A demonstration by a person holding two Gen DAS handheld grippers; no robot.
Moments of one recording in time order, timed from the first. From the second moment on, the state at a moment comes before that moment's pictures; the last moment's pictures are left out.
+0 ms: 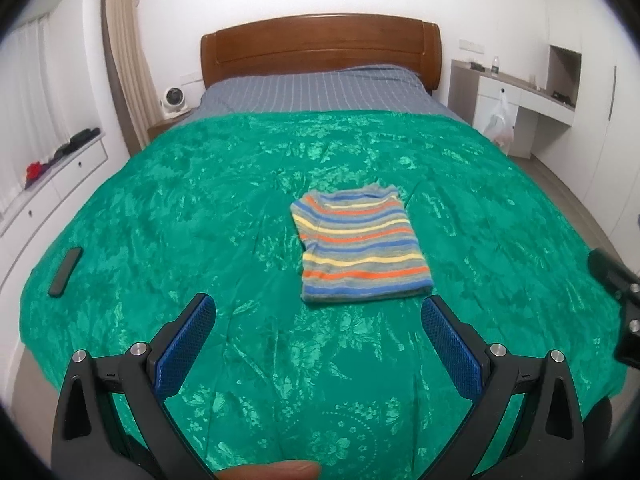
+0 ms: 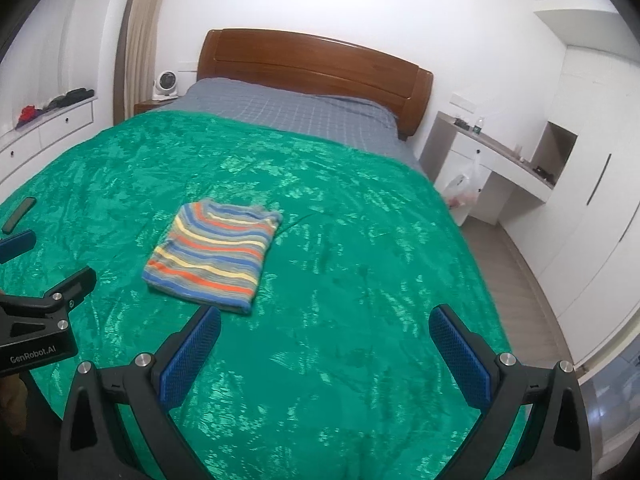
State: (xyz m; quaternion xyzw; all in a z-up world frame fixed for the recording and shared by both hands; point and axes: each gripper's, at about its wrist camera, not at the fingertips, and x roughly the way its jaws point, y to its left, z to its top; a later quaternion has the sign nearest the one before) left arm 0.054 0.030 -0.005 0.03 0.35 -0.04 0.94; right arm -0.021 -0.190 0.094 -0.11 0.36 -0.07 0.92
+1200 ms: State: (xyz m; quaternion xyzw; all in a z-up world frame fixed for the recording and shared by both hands) left arm 0.038 0.038 0.024 0.03 0.36 0.00 0.93; right arm -0.022 -0.174 0.110 -0.02 0.40 0.03 0.92
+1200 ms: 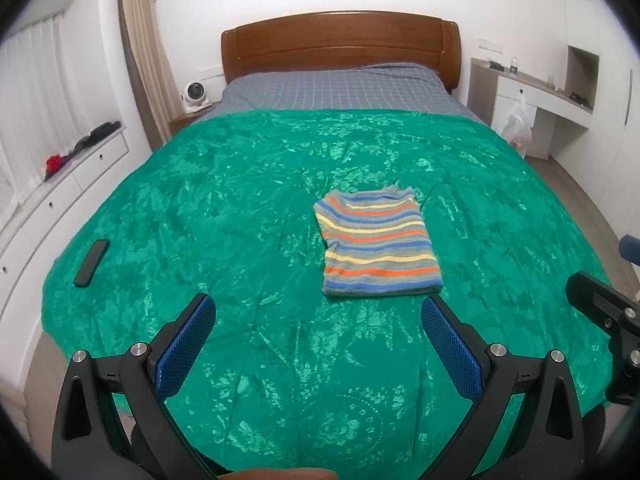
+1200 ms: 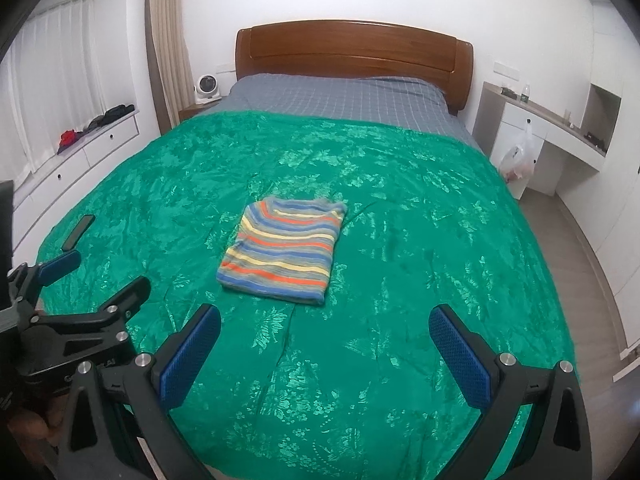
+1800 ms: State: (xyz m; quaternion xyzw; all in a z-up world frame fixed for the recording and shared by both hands) left arm 0.036 0.040 0.026 0.04 0.36 0.01 0.93; right arm -0.021 -0.170 0.104 -0.03 0.40 0.03 0.92
